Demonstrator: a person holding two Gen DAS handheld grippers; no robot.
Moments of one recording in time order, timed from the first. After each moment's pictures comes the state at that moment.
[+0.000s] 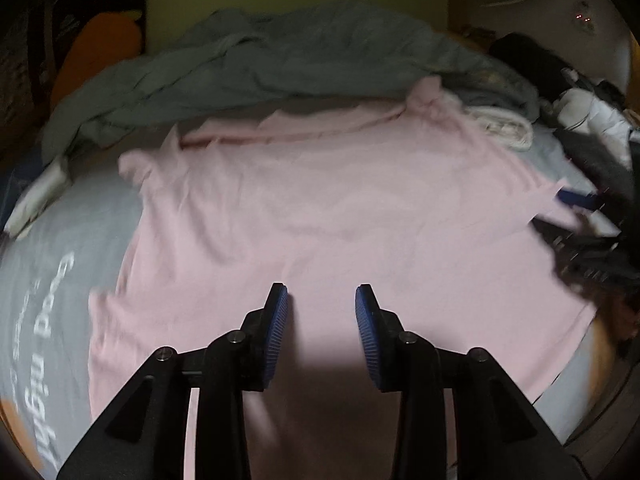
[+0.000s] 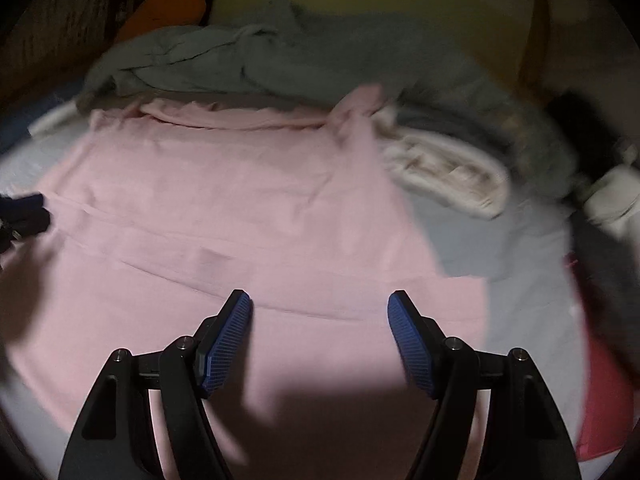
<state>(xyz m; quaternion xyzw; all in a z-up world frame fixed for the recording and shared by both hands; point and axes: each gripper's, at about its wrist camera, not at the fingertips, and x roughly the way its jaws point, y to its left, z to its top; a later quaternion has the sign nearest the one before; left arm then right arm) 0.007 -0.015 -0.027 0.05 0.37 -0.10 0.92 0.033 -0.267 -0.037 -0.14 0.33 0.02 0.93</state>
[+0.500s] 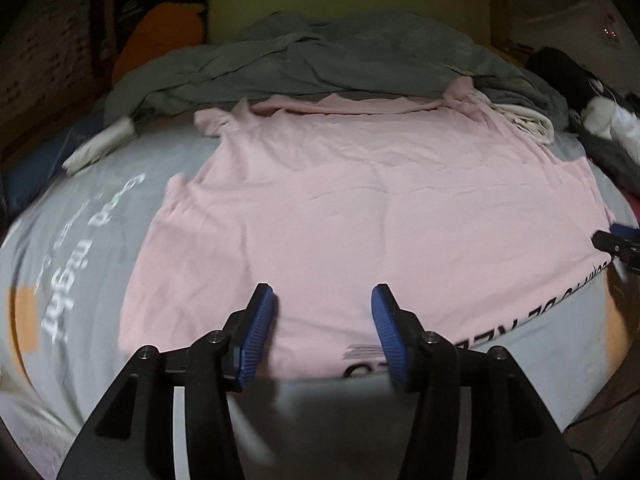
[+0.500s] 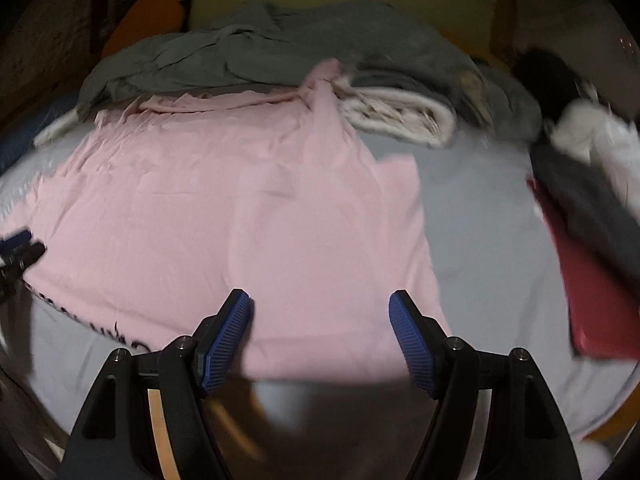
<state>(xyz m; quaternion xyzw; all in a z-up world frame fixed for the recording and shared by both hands) -0.070 0.005 -0.047 0.02 0.35 -0.01 0.94 -0.044 -0.321 -0.048 -0.01 0.38 0.03 0.93</state>
